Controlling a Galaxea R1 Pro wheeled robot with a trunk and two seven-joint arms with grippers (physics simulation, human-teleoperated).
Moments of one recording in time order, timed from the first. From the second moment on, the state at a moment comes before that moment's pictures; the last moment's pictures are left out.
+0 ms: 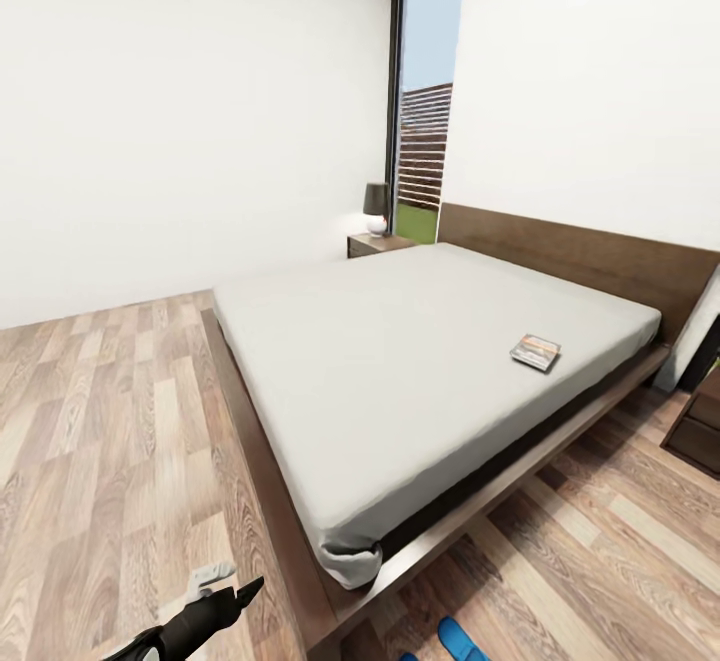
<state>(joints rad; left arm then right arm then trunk) -0.37 0.14 0.02 -0.41 0.42 0.04 -0.55 -0.32 -0.32 -0.08 -0.14 -0.39 0.03 0.65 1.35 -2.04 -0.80</state>
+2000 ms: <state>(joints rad) -0.37 0.14 0.02 -0.40 0.42 0.04 -0.55 -0.32 -0.32 -0.08 -0.14 -0.39 0.03 0.65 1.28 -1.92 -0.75</state>
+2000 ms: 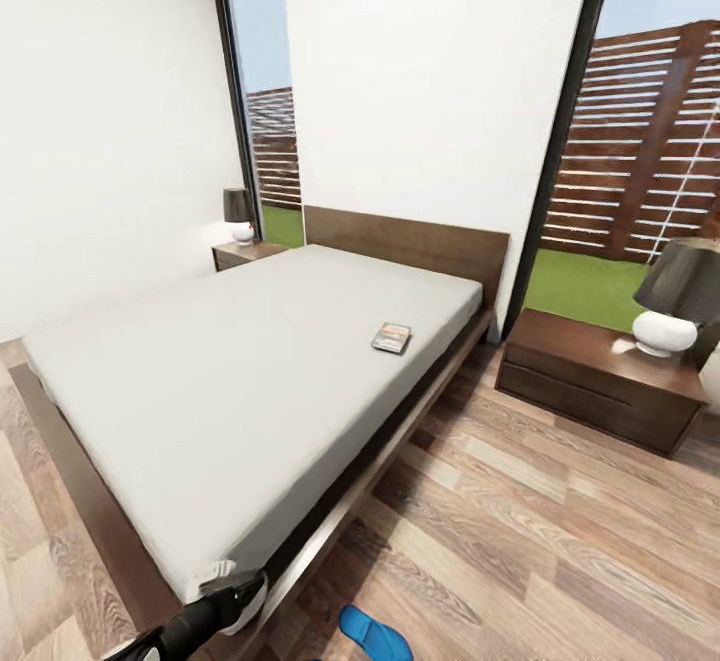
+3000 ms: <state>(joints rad) -0.37 0.14 0.02 -0.40 0.42 0.04 -0.55 -0.32 -0.32 -0.08 -0.14 -0.39 0.03 0.65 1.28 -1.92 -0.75</state>
